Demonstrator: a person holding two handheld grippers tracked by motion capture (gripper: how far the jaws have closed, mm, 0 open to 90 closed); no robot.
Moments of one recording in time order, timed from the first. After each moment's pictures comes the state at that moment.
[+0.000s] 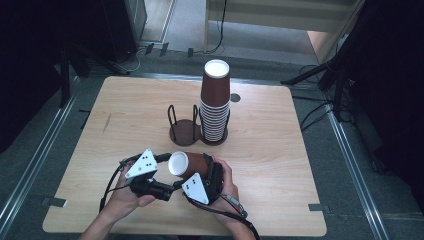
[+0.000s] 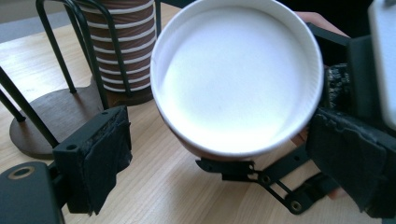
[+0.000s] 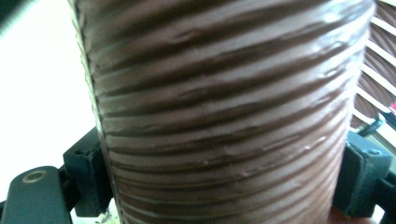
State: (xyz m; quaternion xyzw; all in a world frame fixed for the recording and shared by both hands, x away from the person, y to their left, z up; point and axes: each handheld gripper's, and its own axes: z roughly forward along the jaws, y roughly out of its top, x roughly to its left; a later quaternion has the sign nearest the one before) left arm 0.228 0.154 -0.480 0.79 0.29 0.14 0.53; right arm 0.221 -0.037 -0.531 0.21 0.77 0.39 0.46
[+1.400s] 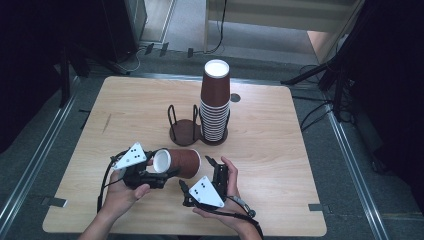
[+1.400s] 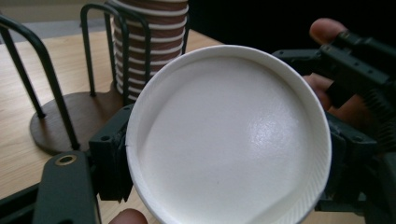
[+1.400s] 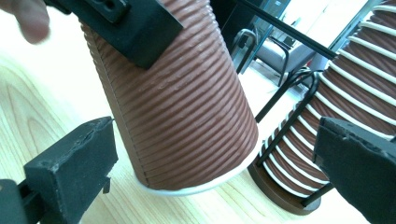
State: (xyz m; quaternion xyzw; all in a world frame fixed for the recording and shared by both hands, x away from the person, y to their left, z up) left arm 0.242 0.177 -0.486 0.73 0.33 0.11 0.59; right arm 0.210 -0.056 -0.511 0.20 0.76 0.48 0.39
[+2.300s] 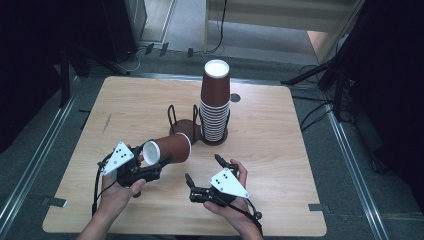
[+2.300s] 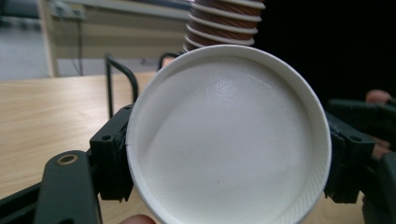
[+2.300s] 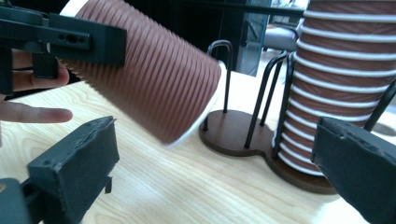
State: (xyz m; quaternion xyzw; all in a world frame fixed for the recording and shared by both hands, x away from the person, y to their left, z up) left arm 0.234 0.188 -0.487 0.63 0.41 0.23 0.61; right arm 0.216 -0.079 -0.500 0.32 0.70 0.57 0.28
